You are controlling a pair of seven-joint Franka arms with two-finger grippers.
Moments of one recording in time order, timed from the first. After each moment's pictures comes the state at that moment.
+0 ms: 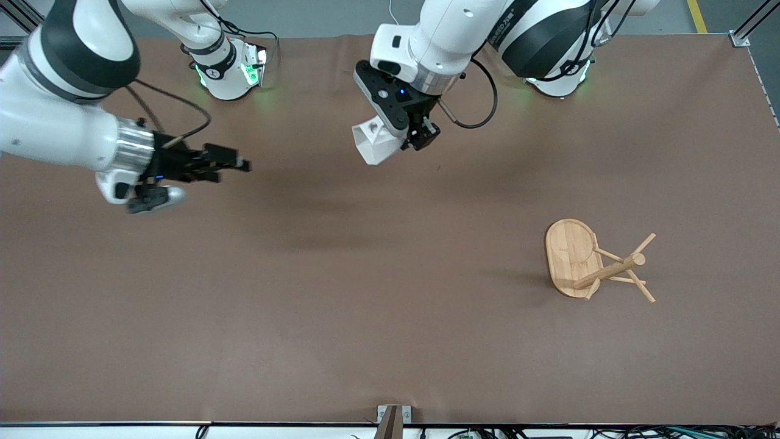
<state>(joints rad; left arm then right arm) -0.34 0.25 -0.50 -1.49 -0.06 1.89 0.04 0.08 0.03 0.03 -1.82 0.40 1.73 -0.02</state>
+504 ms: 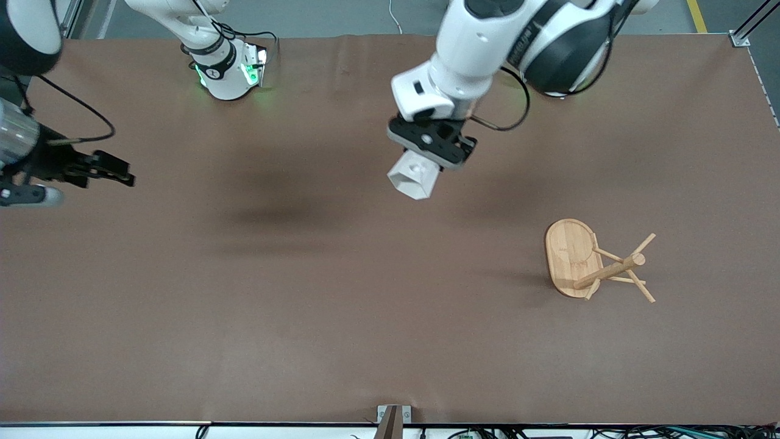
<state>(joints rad) -0.24 0.28 -0.50 -1.51 0.03 1.88 -0.30 -0.05 0.01 0.01 -1.63 0.04 1.58 -0.01</state>
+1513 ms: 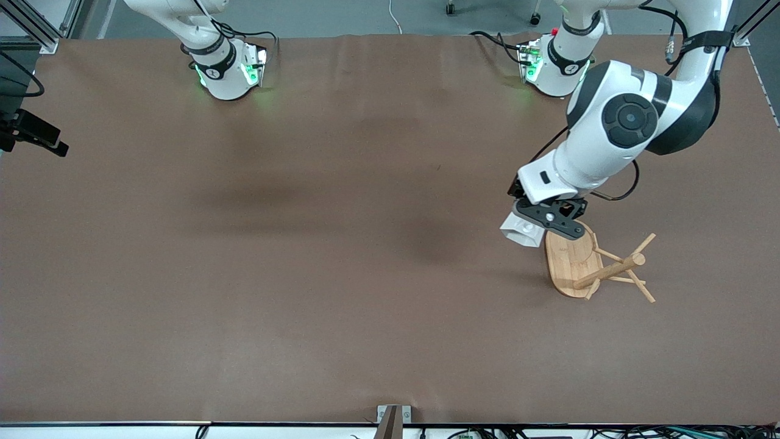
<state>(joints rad) 0.01 0.17 -0.39 -1.86 0.03 2.00 0.06 -0.02 -0.05 -0.08 -1.55 0.00 1.49 0.01</state>
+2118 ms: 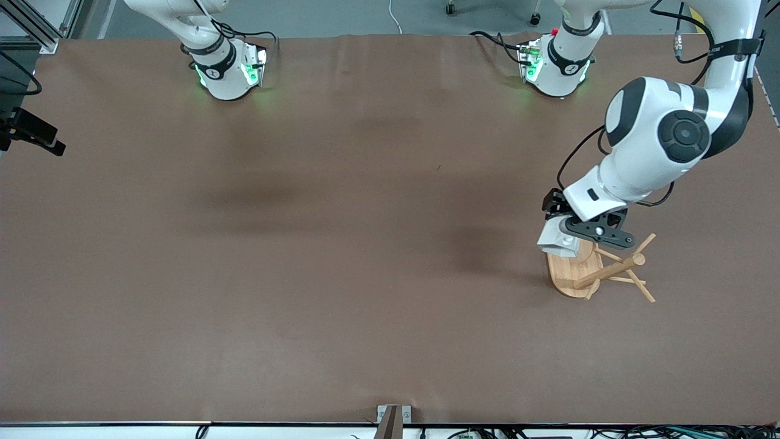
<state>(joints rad) 0.04 0.16 -0.28 -1.92 -0.04 2.09 0.06 -0.02 -0.05 -0.08 -1.54 -0.01 1.48 0.01</state>
